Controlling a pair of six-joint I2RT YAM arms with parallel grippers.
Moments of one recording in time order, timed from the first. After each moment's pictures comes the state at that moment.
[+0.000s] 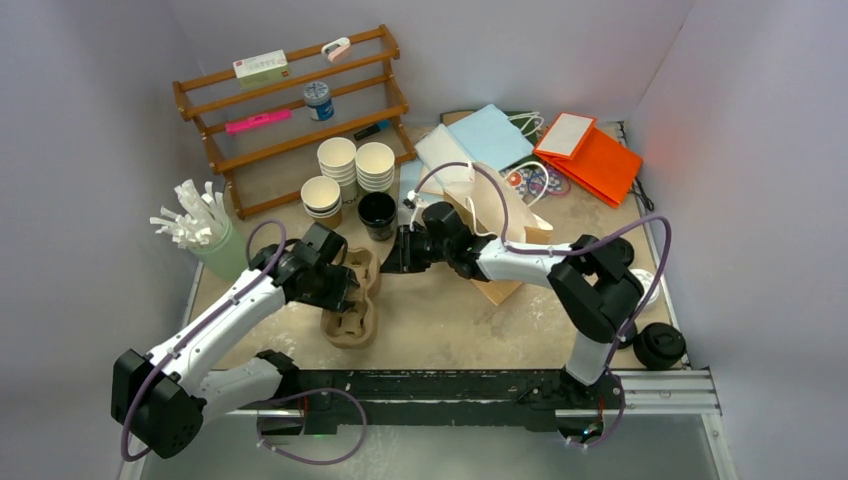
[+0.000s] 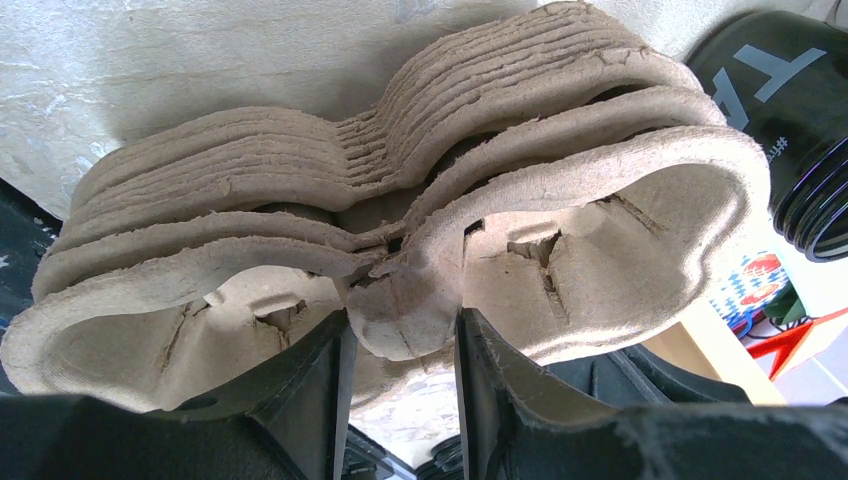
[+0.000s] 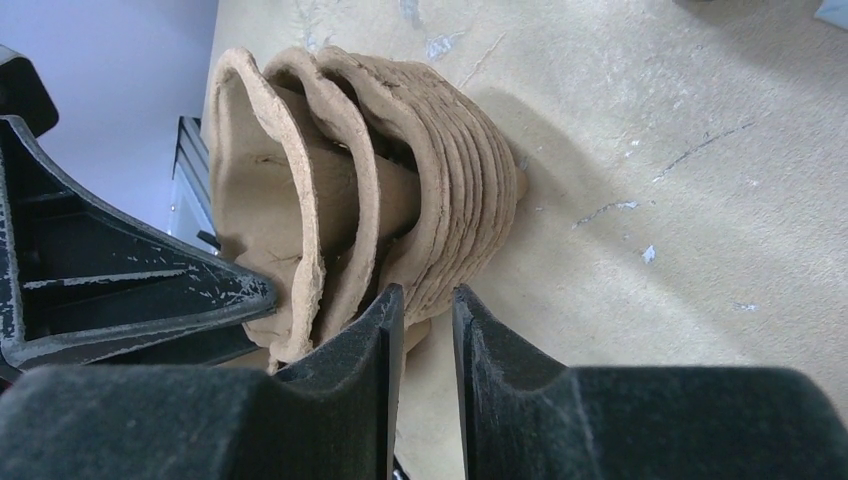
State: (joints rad) left arm -0.54 1.06 0.83 -1.02 -0.07 -1.89; right arm 0.82 1.78 1.01 0.19 -0.38 0.74
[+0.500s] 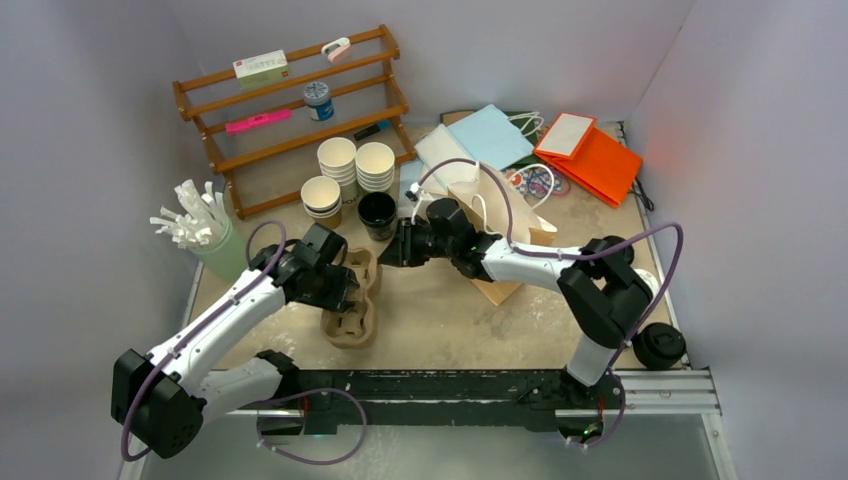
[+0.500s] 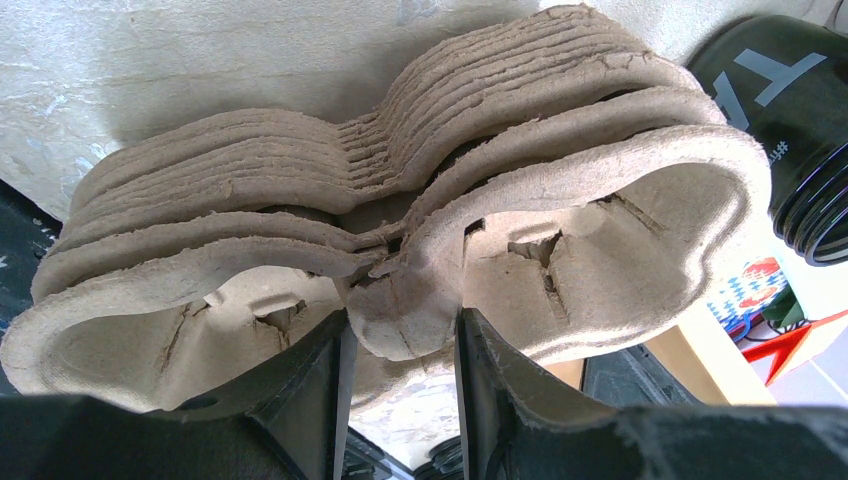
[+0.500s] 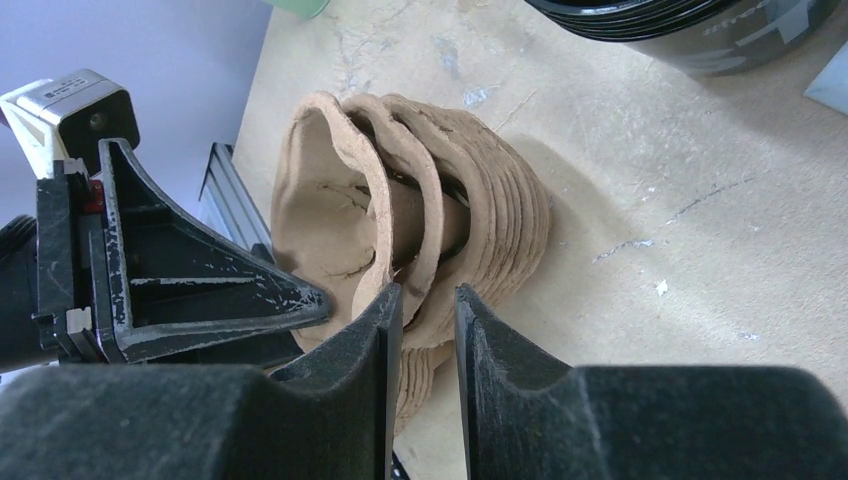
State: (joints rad) left arm -0.54 1.06 0.83 -1.02 -0.07 -1.89; right arm 0.82 1.73 1.01 0.24 -0.35 0.73
